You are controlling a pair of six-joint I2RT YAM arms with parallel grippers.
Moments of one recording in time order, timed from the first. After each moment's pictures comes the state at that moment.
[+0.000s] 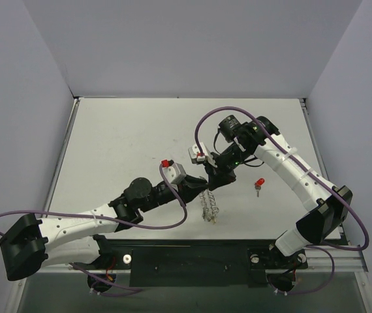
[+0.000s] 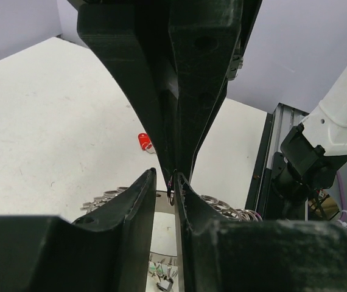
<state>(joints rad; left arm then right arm) -1.05 1.09 0.55 0.66 0.12 -0.19 0.63 1.54 1.58 -1.40 -0.76 -1.04</state>
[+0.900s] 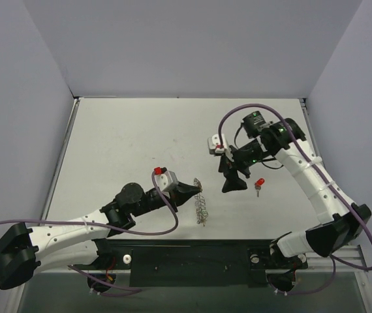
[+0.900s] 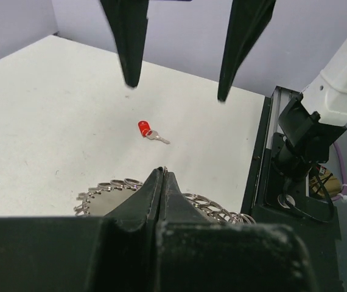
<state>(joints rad) -1.04 1.00 0.48 0.60 0.16 -0.15 0.53 1.45 1.55 -1.38 -0.77 -1.01</state>
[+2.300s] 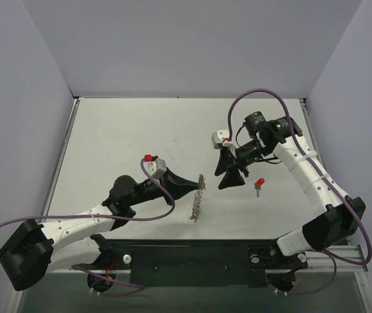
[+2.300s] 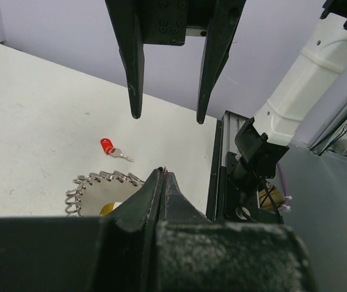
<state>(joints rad) -0.82 1.06 0.42 0.88 0.50 -0.40 0.40 1.44 1.46 -1.39 -1.00 -1.12</state>
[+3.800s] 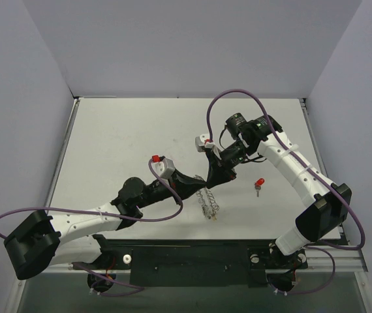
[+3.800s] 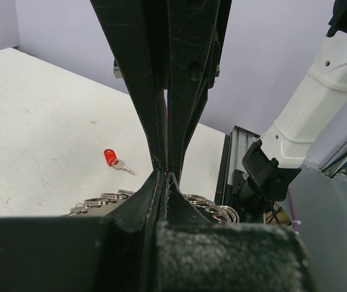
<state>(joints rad) -0.94 1.16 0.46 0.94 0.31 -0.39 0.54 1.55 1.53 -1.37 -0.98 -1.01</state>
